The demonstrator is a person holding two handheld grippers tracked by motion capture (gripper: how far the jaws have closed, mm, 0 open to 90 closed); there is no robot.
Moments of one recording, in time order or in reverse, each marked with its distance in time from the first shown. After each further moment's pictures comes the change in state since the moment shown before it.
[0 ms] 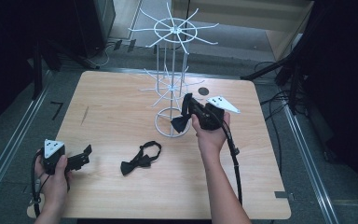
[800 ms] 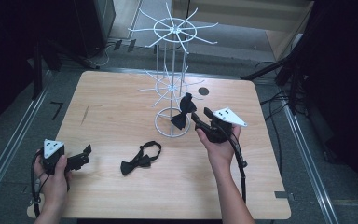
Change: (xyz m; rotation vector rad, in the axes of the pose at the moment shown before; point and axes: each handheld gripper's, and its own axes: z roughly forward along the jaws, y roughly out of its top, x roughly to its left) left arm 0.000 0.000 -0.001 0.001 0.003 0.004; right arm -0.010 -0.023 -0.034 0.031 -0.057 -0.086
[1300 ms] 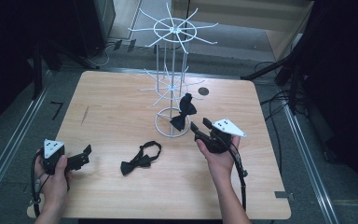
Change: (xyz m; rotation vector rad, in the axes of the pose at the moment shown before) left arm 0.000 0.000 0.000 0.001 0.002 0.001; right arm 0.006 -0.027 -0.012 0.038 0.026 0.009
